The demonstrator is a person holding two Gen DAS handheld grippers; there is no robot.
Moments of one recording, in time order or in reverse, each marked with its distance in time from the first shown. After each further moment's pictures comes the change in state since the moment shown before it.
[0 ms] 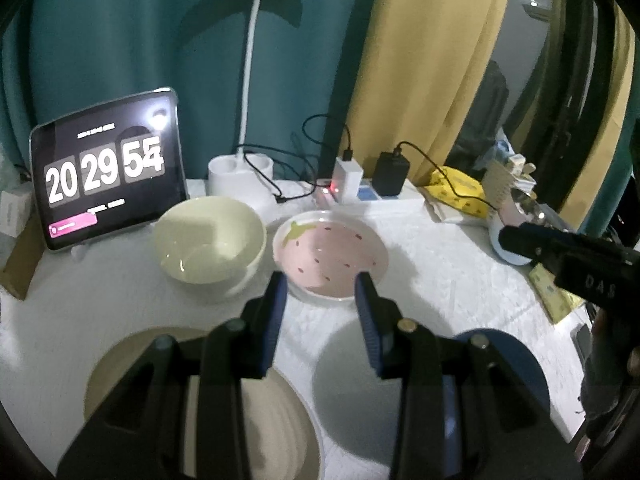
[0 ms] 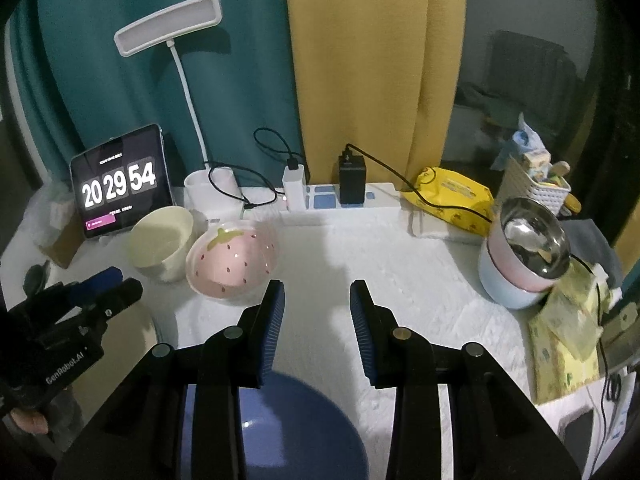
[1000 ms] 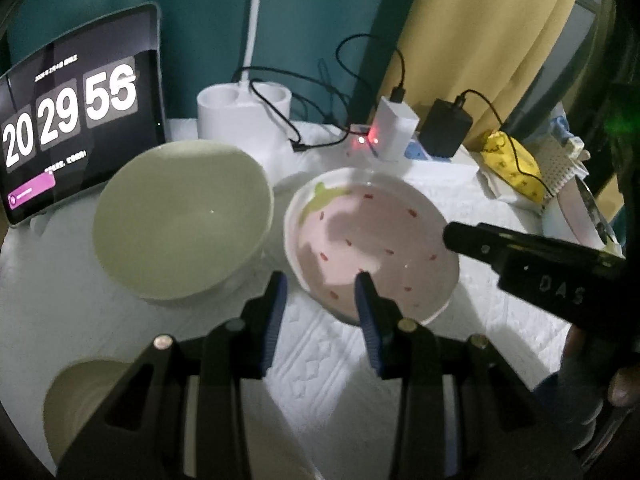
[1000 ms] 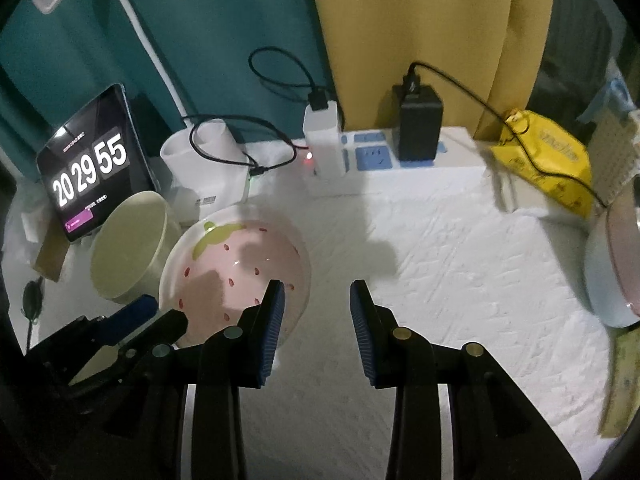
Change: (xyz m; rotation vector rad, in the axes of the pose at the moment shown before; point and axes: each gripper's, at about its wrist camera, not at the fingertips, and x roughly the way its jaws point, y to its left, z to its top) left arm 0.102 0.020 0.006 -0.074 0.204 0.047; right arm 0.140 0.020 0.022 0.075 0.238 0.104
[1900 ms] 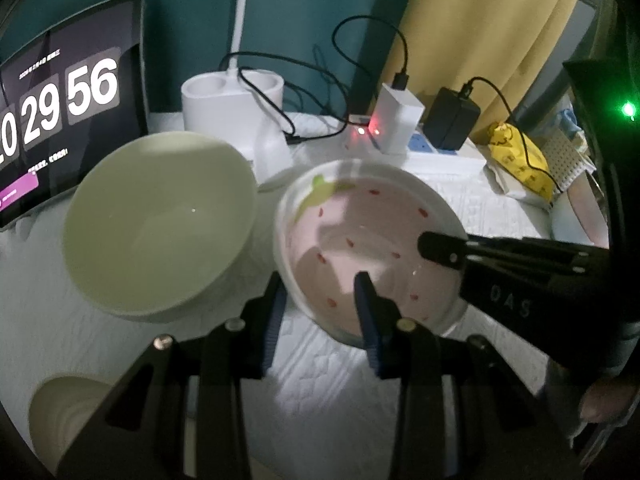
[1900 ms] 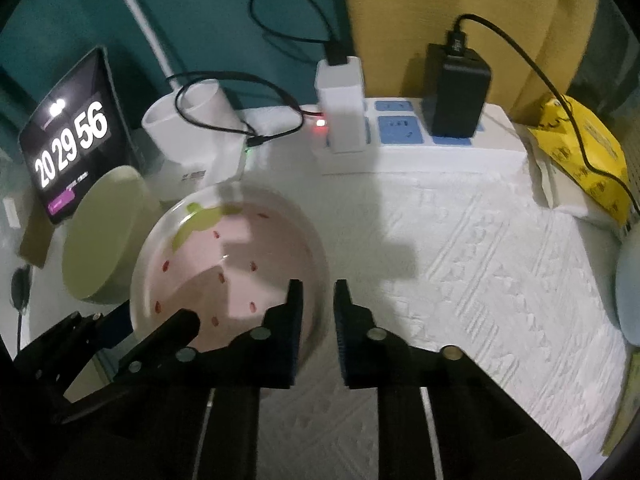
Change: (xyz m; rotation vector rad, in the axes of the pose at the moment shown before) left arm 0.021 -0.004 0.002 0.005 0.009 0.005; right arm 0.042 0.011 0.004 -0.057 0.082 -0.018
